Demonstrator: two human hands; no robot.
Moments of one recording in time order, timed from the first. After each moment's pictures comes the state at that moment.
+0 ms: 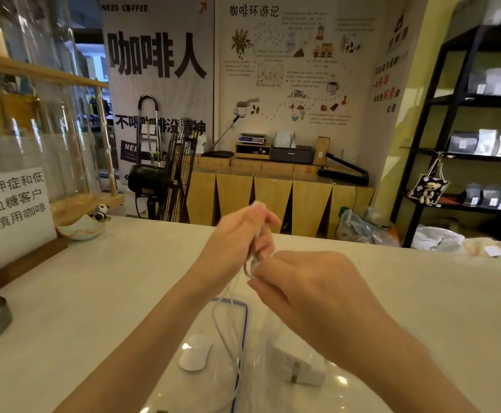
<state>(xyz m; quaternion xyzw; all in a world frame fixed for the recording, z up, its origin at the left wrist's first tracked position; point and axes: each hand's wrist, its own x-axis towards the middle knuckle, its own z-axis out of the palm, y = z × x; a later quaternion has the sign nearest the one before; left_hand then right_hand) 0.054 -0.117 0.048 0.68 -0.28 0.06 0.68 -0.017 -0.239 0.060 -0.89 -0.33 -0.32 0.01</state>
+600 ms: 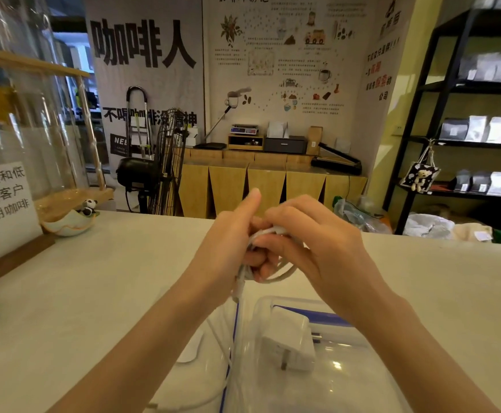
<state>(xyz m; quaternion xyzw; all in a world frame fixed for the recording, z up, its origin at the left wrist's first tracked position) 0.020 -0.133 0.062 0.66 -0.21 -0.05 0.72 0.002 -0.261 0.062 -0.82 -0.36 -0.40 0.20</state>
